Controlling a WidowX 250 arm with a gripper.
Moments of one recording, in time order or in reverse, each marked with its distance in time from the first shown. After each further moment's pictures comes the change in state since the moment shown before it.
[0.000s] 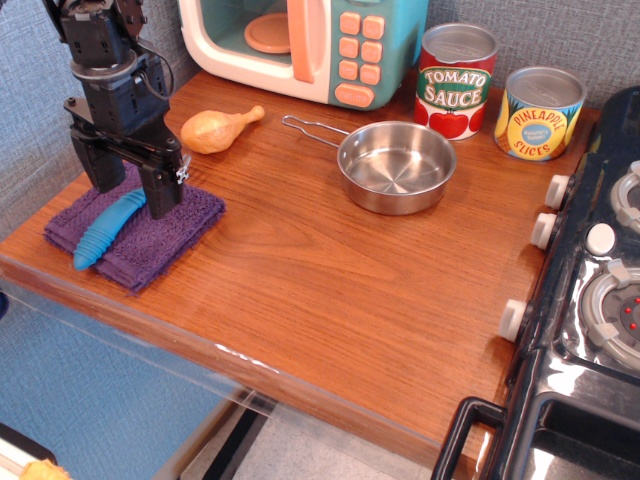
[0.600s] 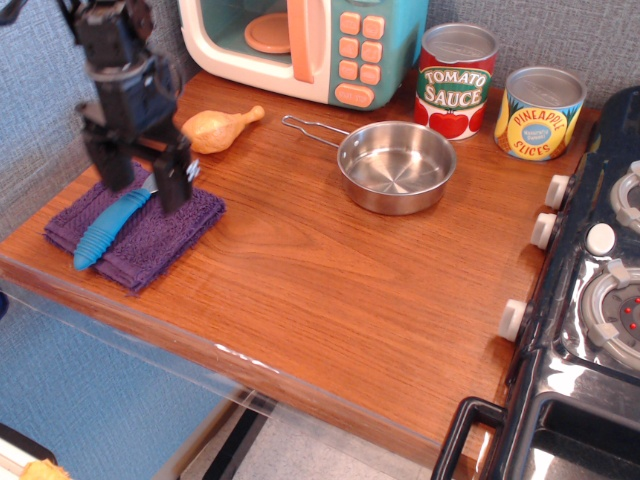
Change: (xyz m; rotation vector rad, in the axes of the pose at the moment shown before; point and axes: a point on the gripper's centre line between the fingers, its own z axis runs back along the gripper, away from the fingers) arm 0.022 0.002 -0.006 -0.041 0.017 0.037
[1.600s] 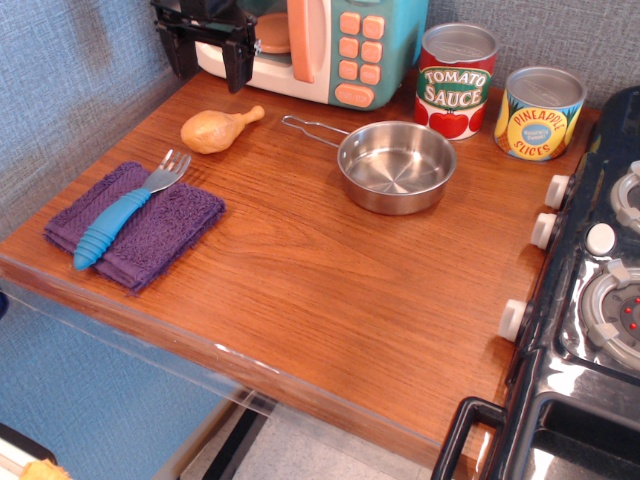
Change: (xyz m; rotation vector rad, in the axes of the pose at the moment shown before) arm 0.126 0.040 0.004 0.046 -0.059 0.077
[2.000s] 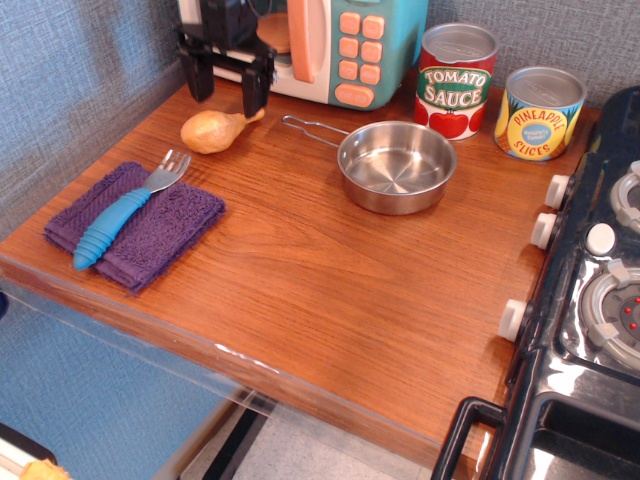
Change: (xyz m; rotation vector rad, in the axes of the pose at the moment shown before) arm 0.004 -0.013 -0.022 0.030 0.030 -0.016
